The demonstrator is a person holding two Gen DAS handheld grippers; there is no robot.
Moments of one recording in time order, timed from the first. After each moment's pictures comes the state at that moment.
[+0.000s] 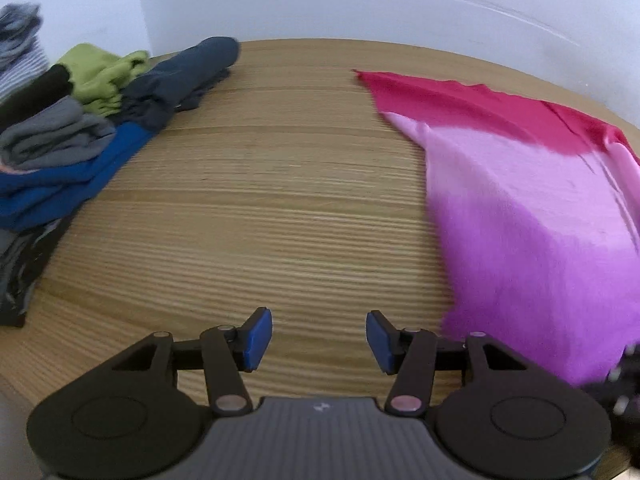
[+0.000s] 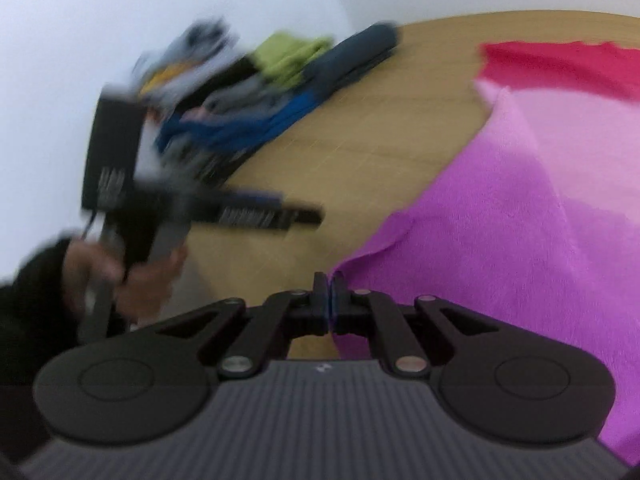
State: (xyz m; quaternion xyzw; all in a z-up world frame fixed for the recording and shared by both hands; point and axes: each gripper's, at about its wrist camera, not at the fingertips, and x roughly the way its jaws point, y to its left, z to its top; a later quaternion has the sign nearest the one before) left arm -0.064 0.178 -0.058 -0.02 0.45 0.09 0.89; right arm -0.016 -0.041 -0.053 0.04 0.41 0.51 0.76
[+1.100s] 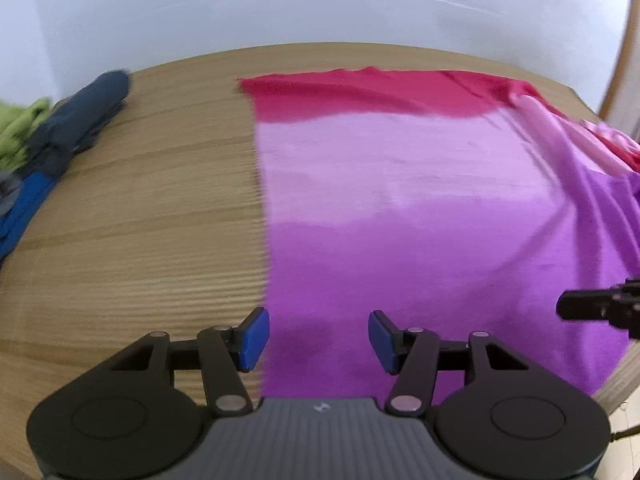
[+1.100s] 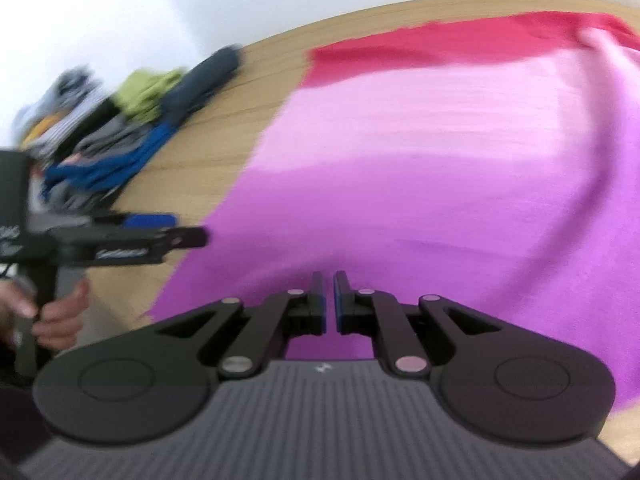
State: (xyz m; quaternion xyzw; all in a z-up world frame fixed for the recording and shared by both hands) left arm -0.058 0.085 -0.058 0.04 0.44 -0.05 0.89; right arm -0.022 -0.160 -0.060 0.10 0.43 0.26 0.86
